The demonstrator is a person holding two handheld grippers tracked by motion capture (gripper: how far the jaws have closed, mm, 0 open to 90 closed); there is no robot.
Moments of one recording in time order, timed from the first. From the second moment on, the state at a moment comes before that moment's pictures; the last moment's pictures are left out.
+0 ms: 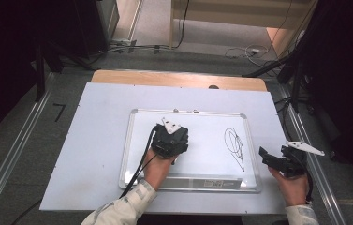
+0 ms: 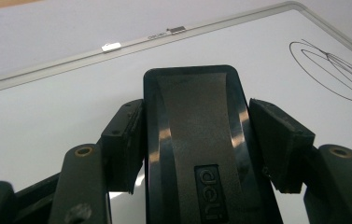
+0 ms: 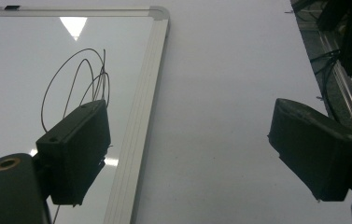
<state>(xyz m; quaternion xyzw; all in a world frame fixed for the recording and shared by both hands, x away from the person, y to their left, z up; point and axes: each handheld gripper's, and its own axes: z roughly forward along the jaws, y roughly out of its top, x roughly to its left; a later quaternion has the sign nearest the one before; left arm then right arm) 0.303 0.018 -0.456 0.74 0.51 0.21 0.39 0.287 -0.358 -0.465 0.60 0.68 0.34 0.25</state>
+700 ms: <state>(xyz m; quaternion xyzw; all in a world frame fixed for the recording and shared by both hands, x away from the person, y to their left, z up) 0.312 -0.012 -0.457 0.75 0.50 0.20 0.40 0.287 -0.359 -0.465 0.60 0.68 0.34 0.25</state>
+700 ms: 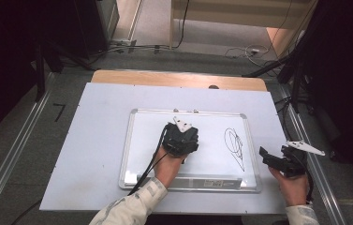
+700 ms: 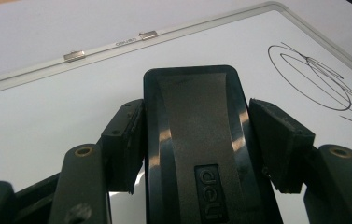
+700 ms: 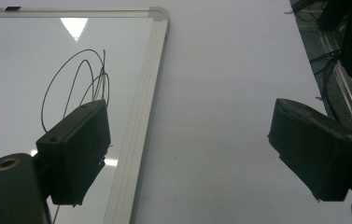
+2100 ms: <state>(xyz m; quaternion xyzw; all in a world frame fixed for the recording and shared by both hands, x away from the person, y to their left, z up) 0.327 -0.082 -0.463 0.77 0.46 0.19 0.40 0.287 -0.361 -0.465 0.60 0.68 0.35 0.25</state>
